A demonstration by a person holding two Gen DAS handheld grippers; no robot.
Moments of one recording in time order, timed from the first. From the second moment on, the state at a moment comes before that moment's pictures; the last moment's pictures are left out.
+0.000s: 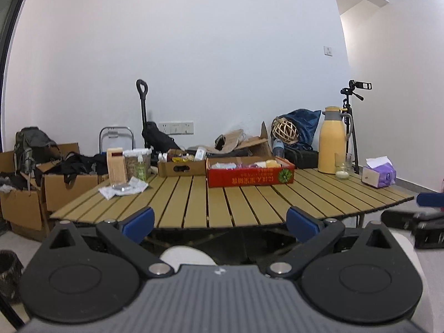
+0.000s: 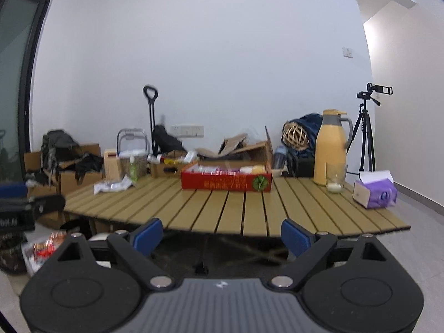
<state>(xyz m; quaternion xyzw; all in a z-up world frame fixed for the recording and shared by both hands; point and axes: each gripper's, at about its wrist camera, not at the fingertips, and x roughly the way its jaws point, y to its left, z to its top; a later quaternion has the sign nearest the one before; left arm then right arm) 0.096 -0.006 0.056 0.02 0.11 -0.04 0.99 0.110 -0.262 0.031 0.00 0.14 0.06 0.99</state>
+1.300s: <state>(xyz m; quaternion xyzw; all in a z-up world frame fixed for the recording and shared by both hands) 0.058 0.002 0.041 0.02 0.11 -0.05 0.99 0.062 -0.251 0.015 0.01 0.16 0.10 0.98</state>
